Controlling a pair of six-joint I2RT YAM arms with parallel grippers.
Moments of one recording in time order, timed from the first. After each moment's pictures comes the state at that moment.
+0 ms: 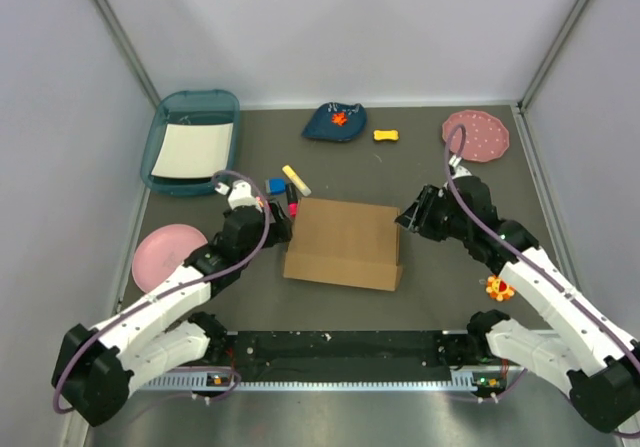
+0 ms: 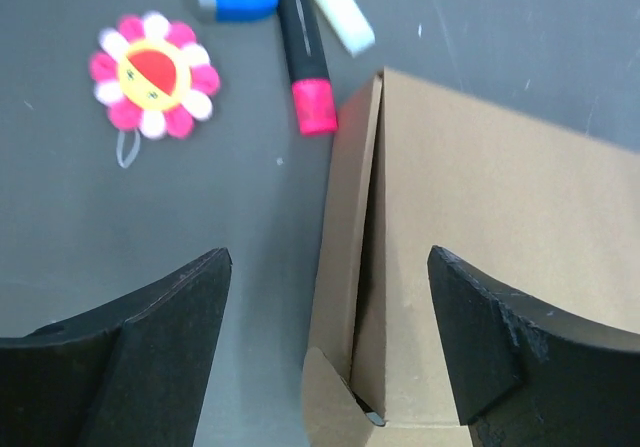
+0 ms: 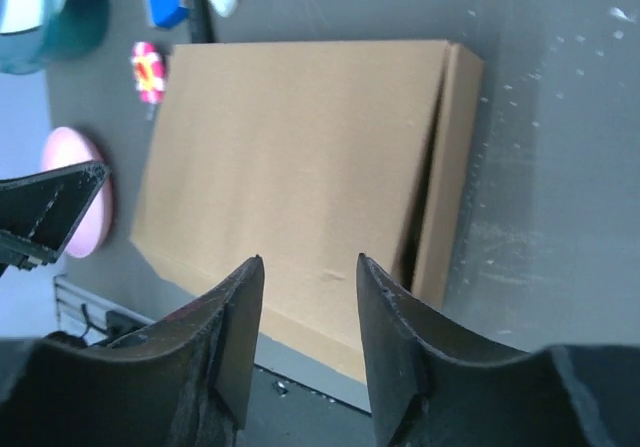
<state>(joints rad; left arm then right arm) -0.61 0.97 0.54 -0.15 -0.29 -0.64 0.49 0.93 0.82 -0.56 -0.06 0.76</state>
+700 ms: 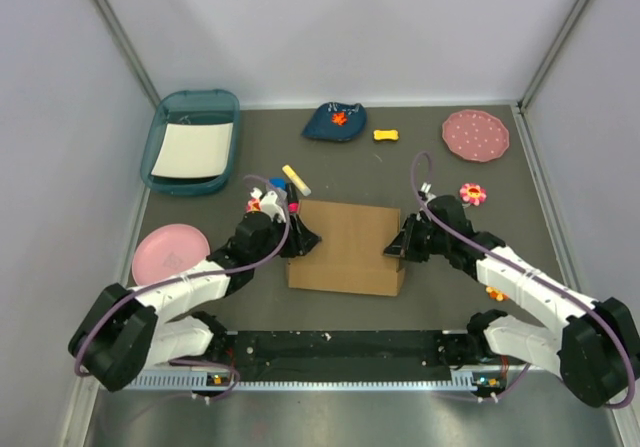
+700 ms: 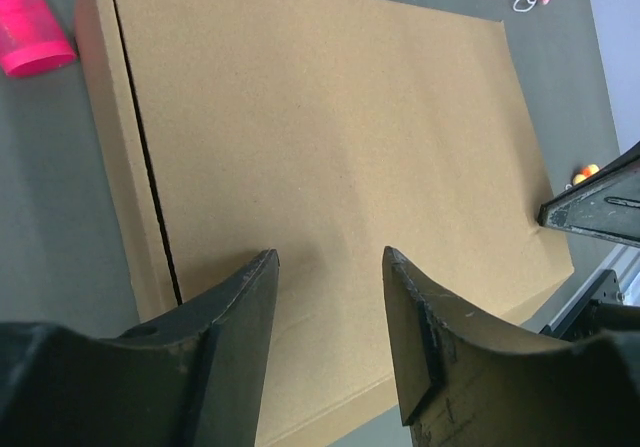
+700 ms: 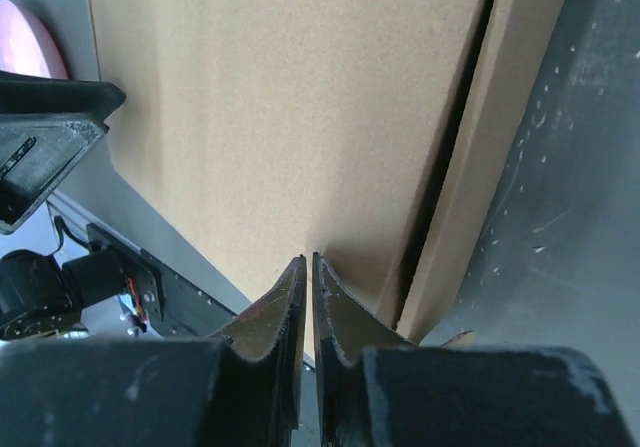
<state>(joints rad) -0.61 1.14 0.40 0.30 0.15 -0.68 0.50 1.06 0.55 -0.25 -0.32 0.76</state>
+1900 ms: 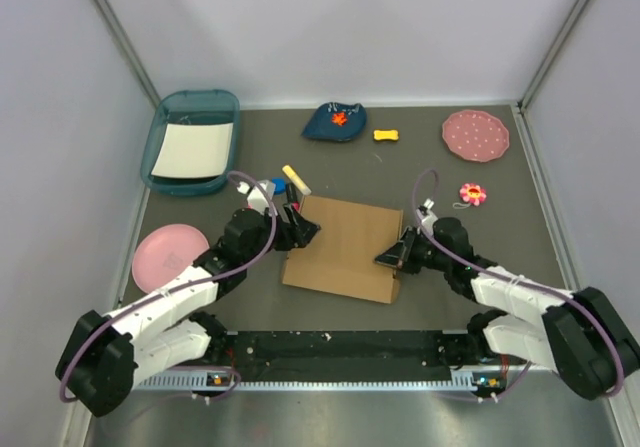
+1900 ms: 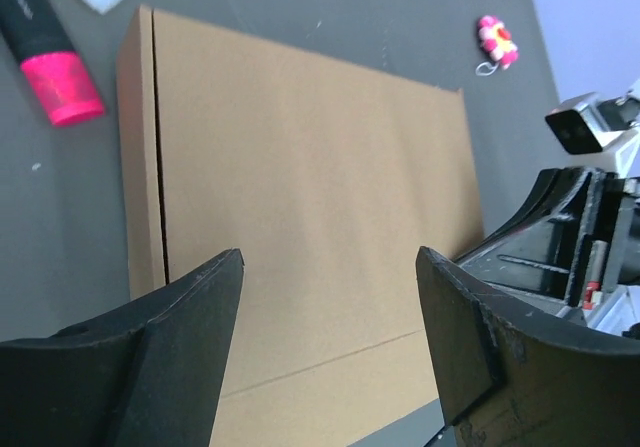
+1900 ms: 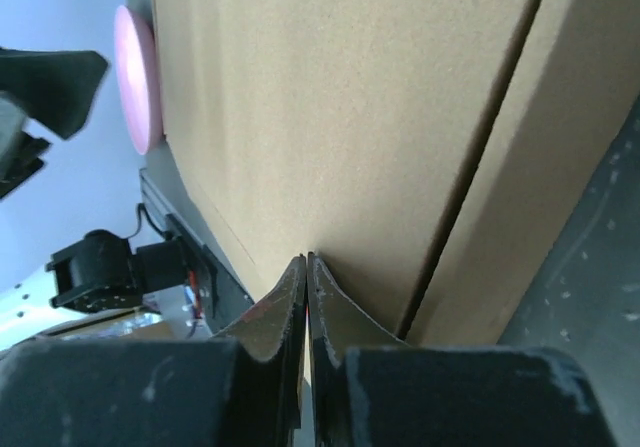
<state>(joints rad) -0.61 0.98 0.46 0.19 0.06 -0.71 0.48 1.09 0.27 0.23 -0.44 0.92</state>
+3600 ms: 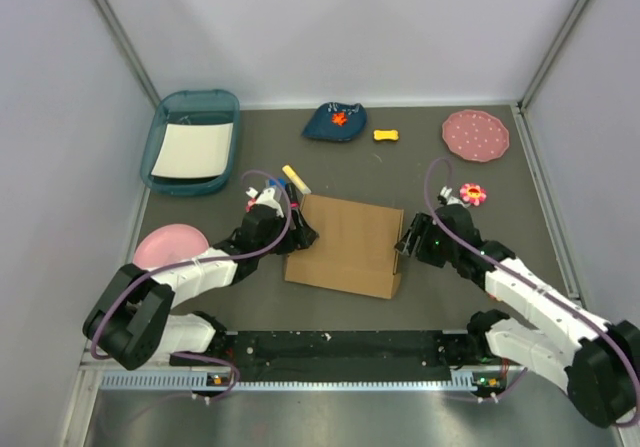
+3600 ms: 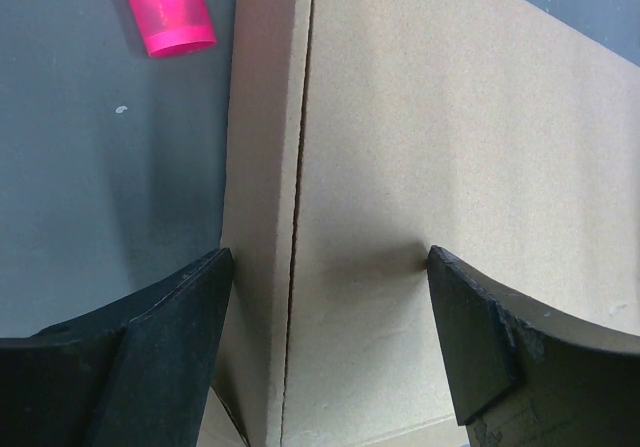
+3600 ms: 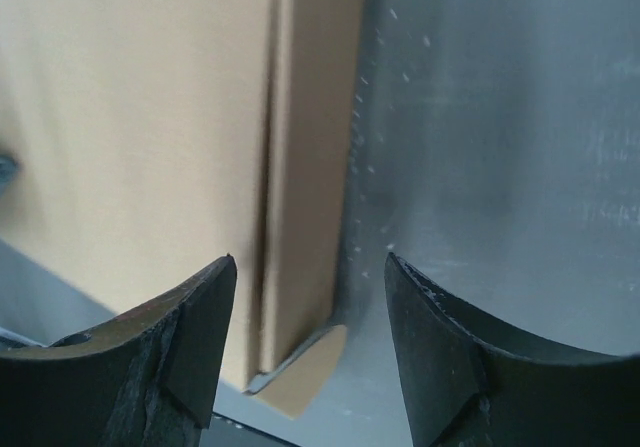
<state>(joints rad) -0.56 1.29 0.46 0.23 0.05 -0.71 0.48 0.90 0.52 -0.36 -0.02 0.76</state>
